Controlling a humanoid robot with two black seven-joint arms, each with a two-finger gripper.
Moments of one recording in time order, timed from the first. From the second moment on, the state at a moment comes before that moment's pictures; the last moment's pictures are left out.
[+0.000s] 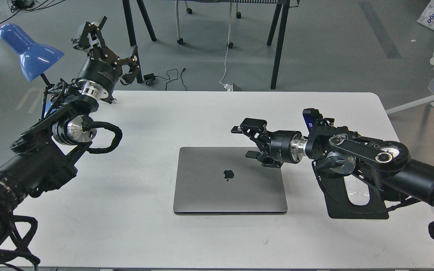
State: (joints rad) left arm -0.84 0.26 -0.68 -0.66 0.03 -0.28 -0.49; right arm 0.95 -0.32 0.24 0.95 -0.44 0.35 0.01
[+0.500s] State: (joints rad) left arm -0.84 0.26 -0.68 -0.66 0.03 -0.28 -0.49; right arm 0.87 -0.26 1.07 0.86 -0.35 0.41 0.02
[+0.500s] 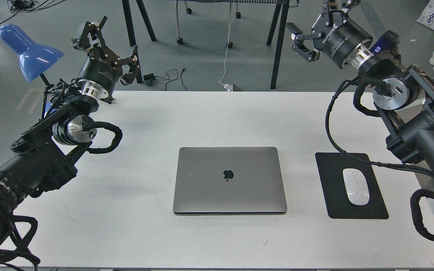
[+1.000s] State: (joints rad) left arm -0.84 0.26 -0.68 -0.66 0.03 -0.28 -0.49; right arm 0.74 -0.25 1.16 0.90 -0.14 0.49 0.03
